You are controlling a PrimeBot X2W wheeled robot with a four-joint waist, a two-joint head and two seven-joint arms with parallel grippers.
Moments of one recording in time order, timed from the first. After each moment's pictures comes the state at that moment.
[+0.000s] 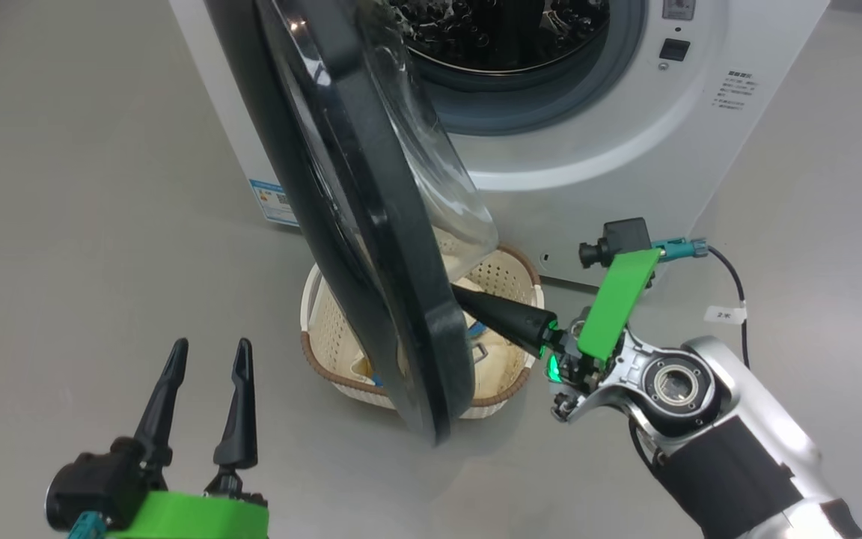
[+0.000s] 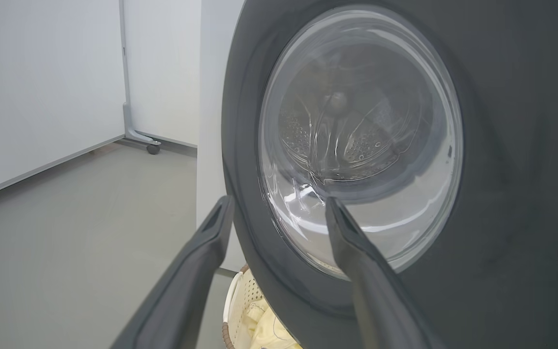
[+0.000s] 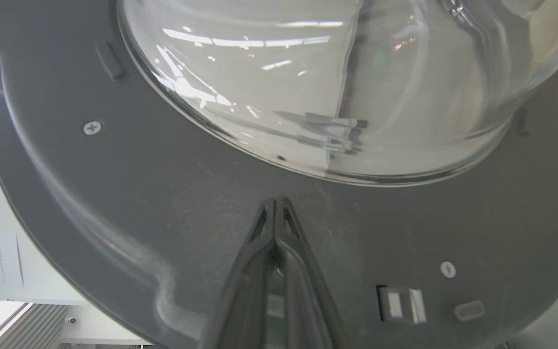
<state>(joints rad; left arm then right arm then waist) -0.01 0.04 -0.08 0.03 -0.21 -0.10 -0.25 -0.46 -0.07 0.48 0.24 1.60 0.13 0.56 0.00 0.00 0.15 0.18</state>
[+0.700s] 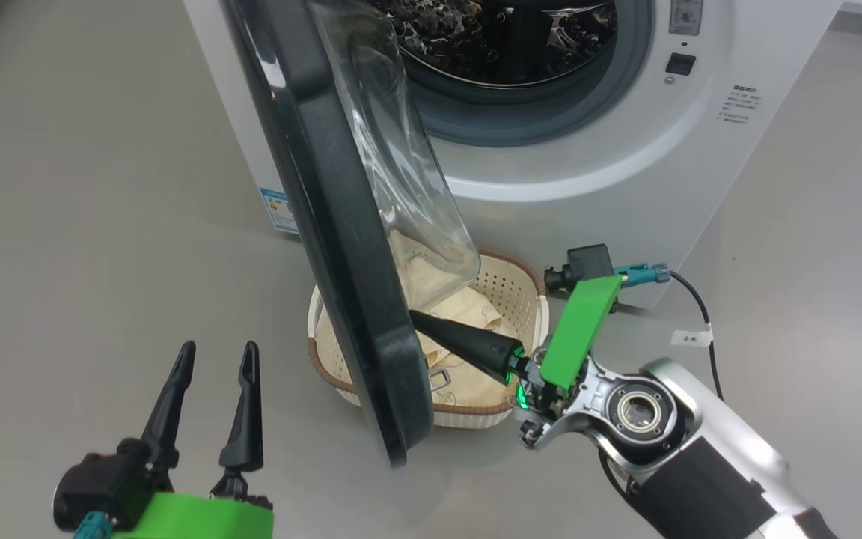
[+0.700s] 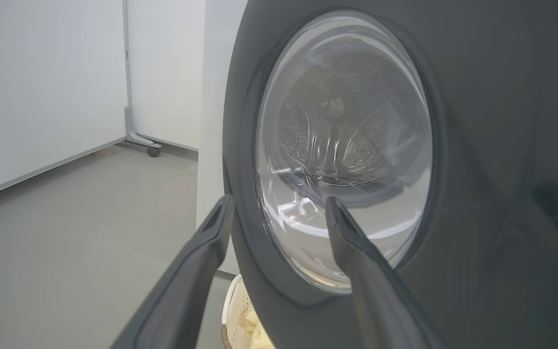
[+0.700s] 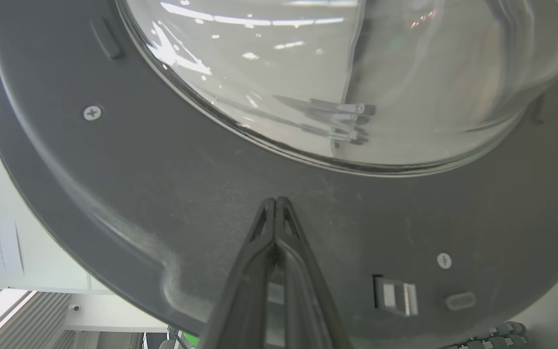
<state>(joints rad) -0.01 0.04 -0.09 0.04 -0.22 -0.11 -0.25 -0.46 -0.07 0.63 0.23 1.65 0.13 0.45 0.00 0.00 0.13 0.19</state>
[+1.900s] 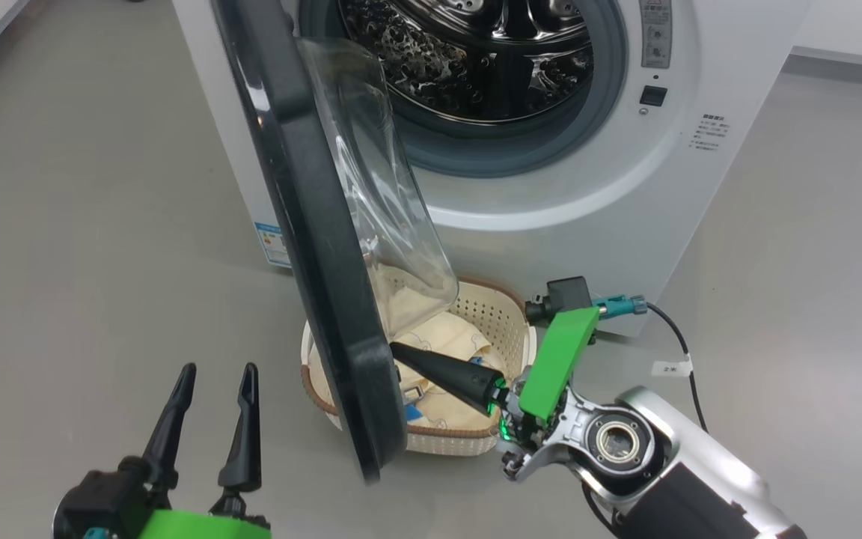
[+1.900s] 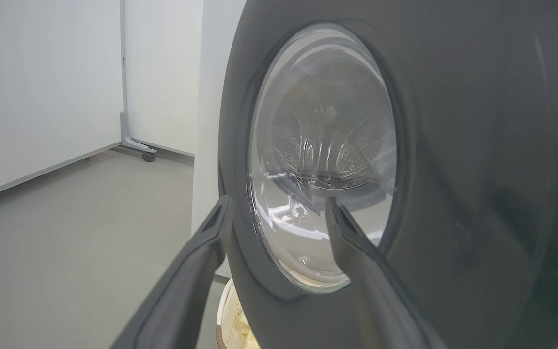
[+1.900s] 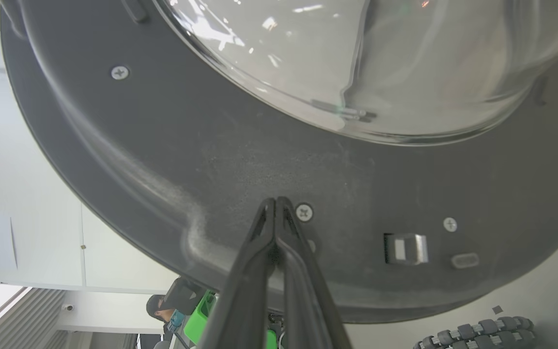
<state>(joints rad) 0.03 0.04 -0.09 0.05 -0.22 -0.12 -0.25 -0.43 -0.07 0.72 0.24 1.70 0.13 0.37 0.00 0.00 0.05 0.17</state>
